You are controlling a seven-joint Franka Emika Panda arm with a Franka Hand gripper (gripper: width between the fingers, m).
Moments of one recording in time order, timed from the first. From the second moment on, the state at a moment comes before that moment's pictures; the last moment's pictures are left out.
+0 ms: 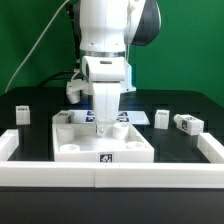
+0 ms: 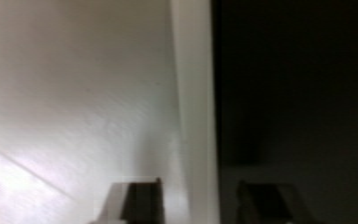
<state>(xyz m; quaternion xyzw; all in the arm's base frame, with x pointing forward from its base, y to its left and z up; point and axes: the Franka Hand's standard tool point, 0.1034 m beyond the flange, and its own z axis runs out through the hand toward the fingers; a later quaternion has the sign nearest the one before) 0.445 -0.043 0.009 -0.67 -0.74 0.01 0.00</state>
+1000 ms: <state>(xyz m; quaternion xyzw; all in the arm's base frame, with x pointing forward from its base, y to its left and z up) 0.446 -0.013 0.009 -0.72 -0.70 0.00 0.00</state>
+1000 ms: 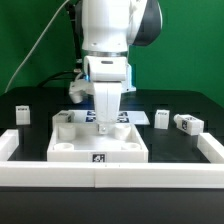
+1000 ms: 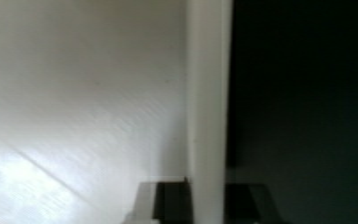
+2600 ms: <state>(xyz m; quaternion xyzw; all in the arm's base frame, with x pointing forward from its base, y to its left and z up) 0.482 0.081 0.009 -0.71 -0.70 -0.02 0.01</state>
